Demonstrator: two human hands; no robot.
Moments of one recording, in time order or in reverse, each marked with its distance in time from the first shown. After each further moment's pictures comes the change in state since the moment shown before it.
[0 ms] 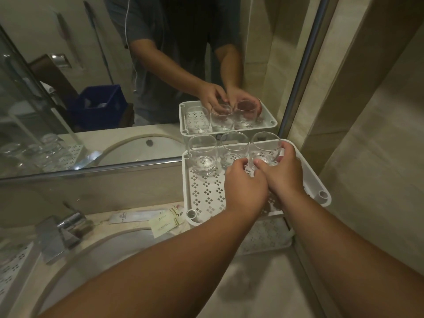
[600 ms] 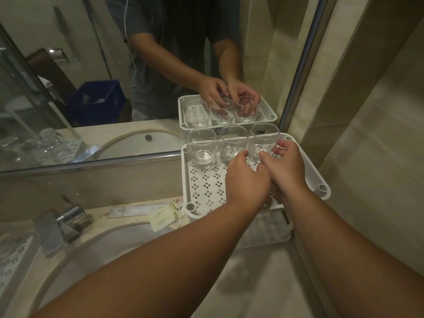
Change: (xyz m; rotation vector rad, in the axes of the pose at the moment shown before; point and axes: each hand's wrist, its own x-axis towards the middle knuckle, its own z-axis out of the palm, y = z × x) left_hand -0.003 0.000 0.000 0.045 -0.056 0.026; right_hand -0.003 0.002 -0.002 0.222 0.002 0.093
